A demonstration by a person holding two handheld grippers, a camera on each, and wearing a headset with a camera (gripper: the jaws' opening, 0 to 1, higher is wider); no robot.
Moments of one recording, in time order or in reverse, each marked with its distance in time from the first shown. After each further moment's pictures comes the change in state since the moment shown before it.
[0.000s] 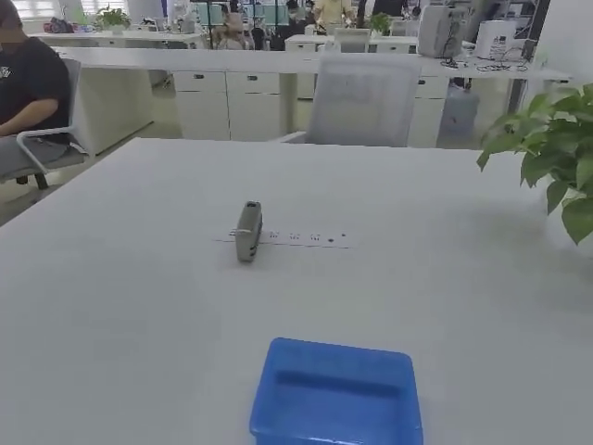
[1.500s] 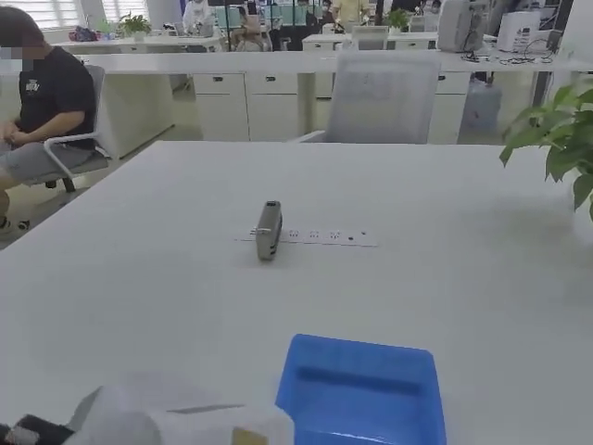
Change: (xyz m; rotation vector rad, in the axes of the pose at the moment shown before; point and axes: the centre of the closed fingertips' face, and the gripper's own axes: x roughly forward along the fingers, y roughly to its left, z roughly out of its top) left arm -0.048 -0.018 0.088 0.162 -0.084 0.002; right arm 0.059 0.033 0.018 -0.172 0.033 0.225
